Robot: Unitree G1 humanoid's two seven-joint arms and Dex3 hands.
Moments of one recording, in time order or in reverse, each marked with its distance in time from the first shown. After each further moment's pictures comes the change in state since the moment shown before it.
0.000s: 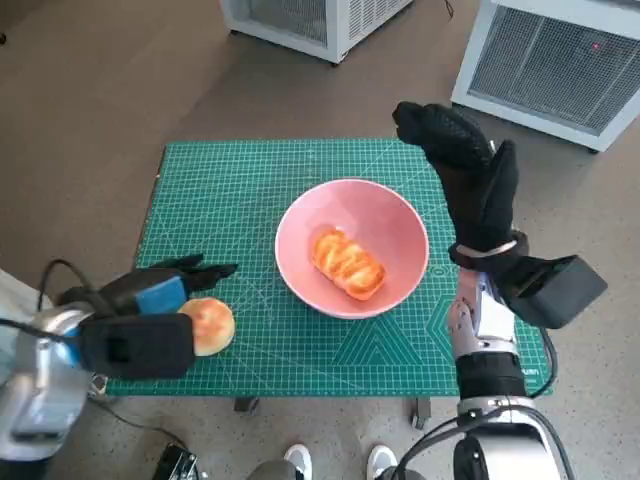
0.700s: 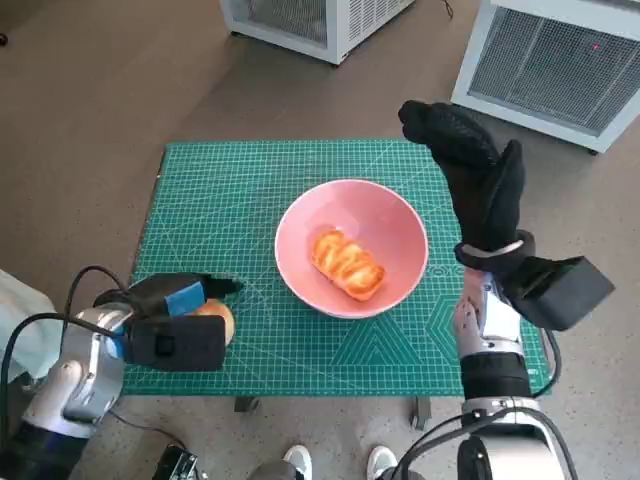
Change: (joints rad) left arm -0.066 -0.056 -0.136 0.197 0.191 -0.081 0.160; right arm 0.003 -0.014 0.001 -0.012 -0.003 0.000 -0.004
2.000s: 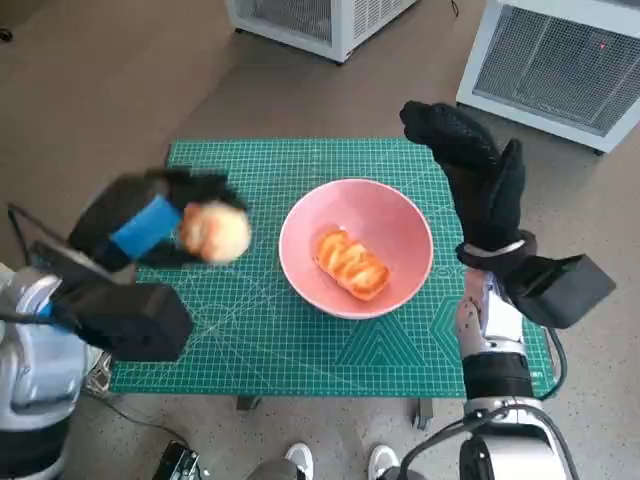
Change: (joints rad) left arm -0.203 -0.122 0.272 -0.327 -0.191 -0.032 0.124; right arm 0.004 -0.005 0.001 0.005 0.001 0.010 0.000
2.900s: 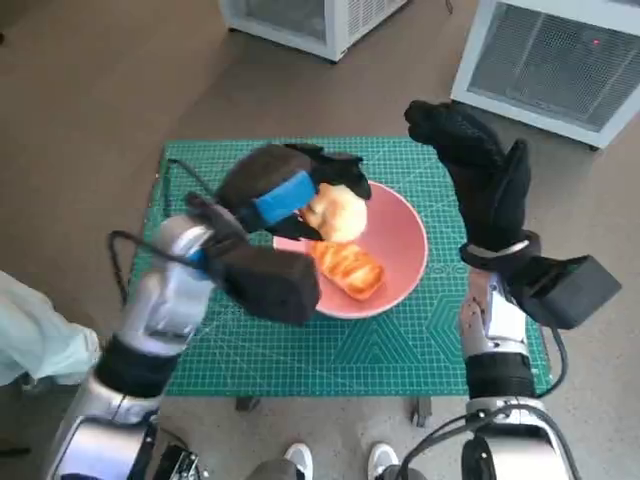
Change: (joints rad) left arm -0.266 -0.270 -0.296 0.533 0.086 -0.176 0.102; right arm 0.004 -0.008 -0.012 -0.007 0.009 0.001 0.010
